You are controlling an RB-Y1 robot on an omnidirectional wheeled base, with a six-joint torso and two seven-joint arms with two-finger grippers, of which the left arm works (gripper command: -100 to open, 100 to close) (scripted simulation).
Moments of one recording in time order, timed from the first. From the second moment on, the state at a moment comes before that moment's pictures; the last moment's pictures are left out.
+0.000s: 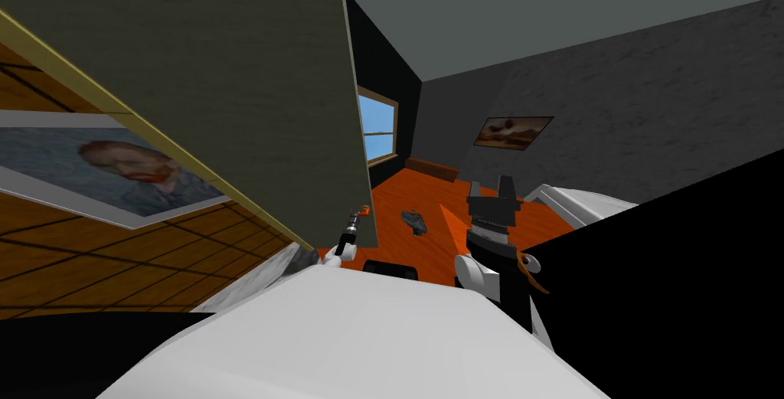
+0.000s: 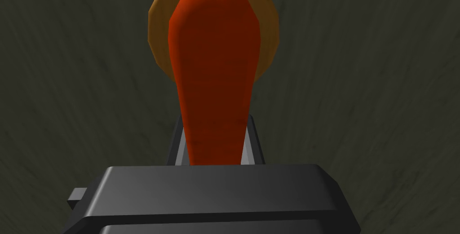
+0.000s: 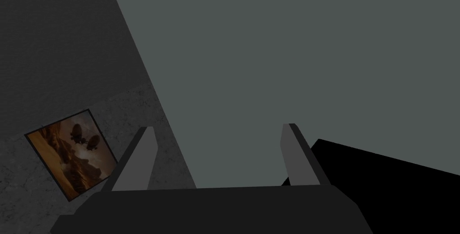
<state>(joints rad) -0.14 0.09 0.10 -0.62 0.12 -0.80 -0.02</state>
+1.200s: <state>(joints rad) -0.11 0.10 0.20 -0.64 0.17 -0.79 -0.05</state>
